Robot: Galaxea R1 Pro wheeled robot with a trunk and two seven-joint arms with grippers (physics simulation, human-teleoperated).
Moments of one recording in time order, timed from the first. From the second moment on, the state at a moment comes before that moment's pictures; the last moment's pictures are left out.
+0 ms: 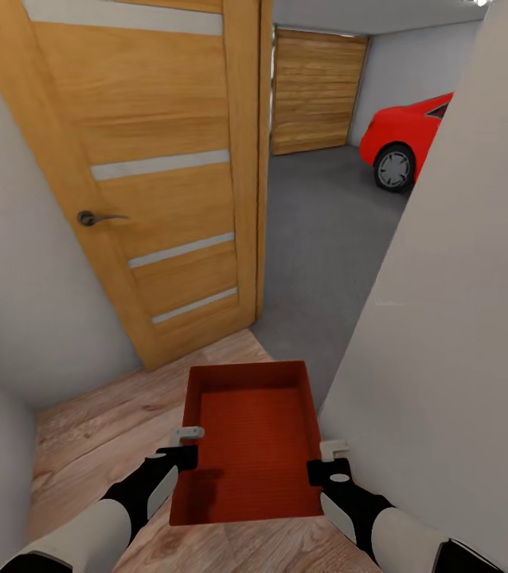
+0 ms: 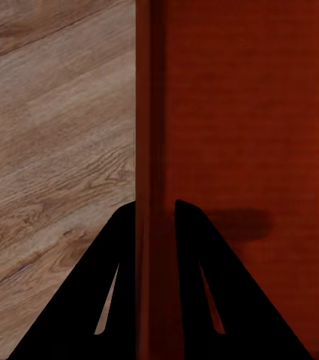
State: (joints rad) left arm -0.69 -0.05 -0.24 -0.31 0.29 0.16 0.13; right arm -0.71 0.06 0.92 -0.19 -0.80 -0.03 -0.30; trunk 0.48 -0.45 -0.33
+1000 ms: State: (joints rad) left arm -0.69 -0.05 -0.24 -0.31 0.29 0.15 0.13; right arm -0.71 0.06 0.92 -0.18 -0.80 -0.04 -0.30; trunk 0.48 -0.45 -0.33
